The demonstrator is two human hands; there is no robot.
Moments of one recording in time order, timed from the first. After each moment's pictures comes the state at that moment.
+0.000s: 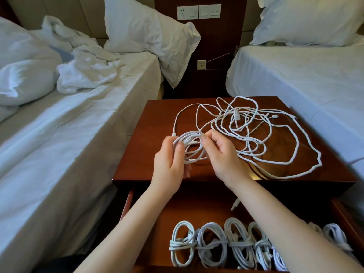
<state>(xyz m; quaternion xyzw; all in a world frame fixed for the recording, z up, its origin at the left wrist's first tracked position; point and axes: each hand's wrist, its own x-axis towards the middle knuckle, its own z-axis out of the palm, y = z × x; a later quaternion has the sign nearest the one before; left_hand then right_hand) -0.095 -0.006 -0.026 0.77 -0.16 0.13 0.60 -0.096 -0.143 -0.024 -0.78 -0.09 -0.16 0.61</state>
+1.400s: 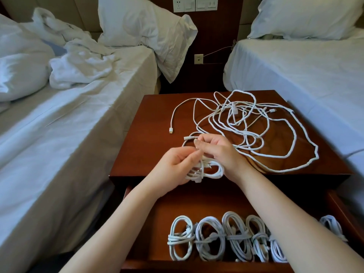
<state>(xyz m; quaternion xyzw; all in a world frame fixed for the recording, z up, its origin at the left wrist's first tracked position) -0.101 0.002 -0.012 0.75 -0.27 -0.12 0.59 -0.091 -0.160 -0.024 -0.71 -0.10 0.05 0.70</state>
